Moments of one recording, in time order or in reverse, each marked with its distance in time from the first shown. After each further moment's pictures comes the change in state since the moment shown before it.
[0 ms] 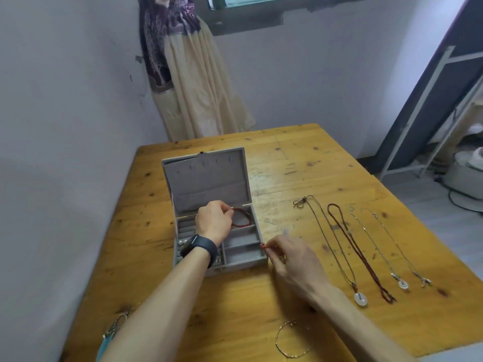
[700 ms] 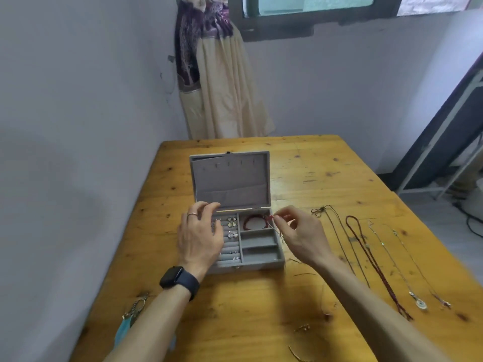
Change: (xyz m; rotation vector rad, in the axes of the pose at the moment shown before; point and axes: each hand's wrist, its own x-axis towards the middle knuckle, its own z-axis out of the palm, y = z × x) left_hand -0.045 -0.067 -0.037 0.142 0.353 0.250; right_hand 0.056 -0.041 -0.026 0.219 0.114 0.048
